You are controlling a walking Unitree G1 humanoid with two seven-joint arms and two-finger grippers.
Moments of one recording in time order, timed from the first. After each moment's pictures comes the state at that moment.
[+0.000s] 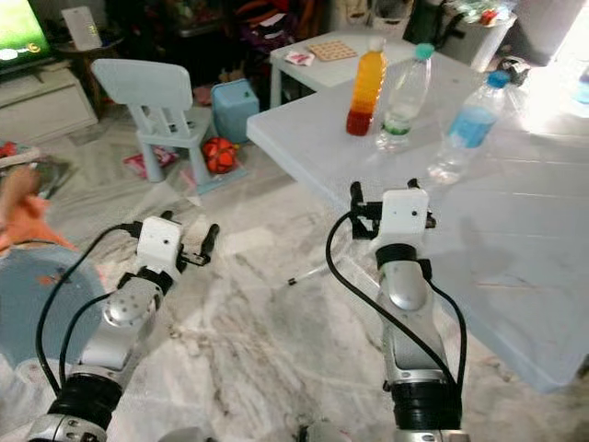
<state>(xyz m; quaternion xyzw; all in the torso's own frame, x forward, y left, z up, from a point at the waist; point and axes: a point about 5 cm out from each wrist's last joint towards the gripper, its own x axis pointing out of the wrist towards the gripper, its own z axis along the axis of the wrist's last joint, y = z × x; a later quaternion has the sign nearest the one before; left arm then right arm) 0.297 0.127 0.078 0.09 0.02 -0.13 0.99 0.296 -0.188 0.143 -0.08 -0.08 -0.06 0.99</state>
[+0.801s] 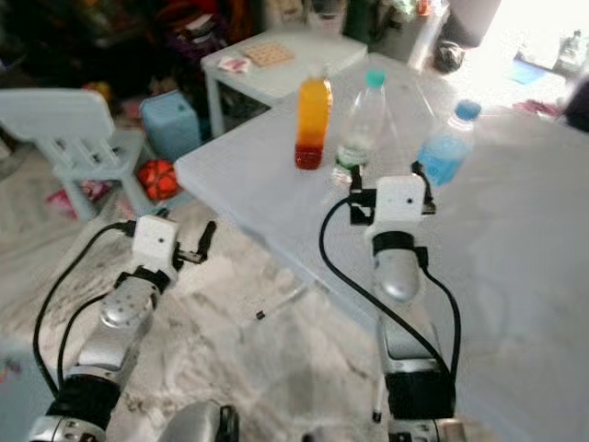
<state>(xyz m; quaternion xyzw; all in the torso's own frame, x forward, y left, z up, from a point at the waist) 0.296 0.136 0.083 0.08 0.00 -0.12 0.99 0.301 -0.169 0.155 -0.10 -0.11 -0.05 0.99</state>
